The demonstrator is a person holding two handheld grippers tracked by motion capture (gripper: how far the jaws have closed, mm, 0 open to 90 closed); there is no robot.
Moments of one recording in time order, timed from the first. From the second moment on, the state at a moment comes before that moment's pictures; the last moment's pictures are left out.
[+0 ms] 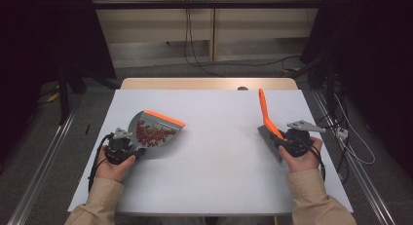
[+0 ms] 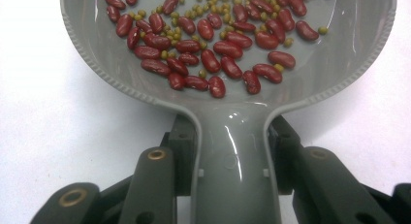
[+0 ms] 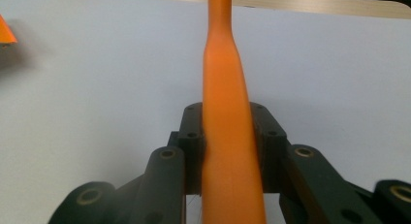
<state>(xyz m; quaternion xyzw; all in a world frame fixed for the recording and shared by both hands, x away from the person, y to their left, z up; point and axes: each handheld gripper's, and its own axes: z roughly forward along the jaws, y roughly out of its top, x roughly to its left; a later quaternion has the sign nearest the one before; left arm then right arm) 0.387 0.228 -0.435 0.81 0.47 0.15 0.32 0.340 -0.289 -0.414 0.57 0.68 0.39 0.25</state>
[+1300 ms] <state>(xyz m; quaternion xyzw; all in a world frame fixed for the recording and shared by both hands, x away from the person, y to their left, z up) 0.390 0.222 -0.442 0.77 0.53 0.14 0.32 0.339 -0.317 -0.421 0.59 0.66 0.37 0.27</state>
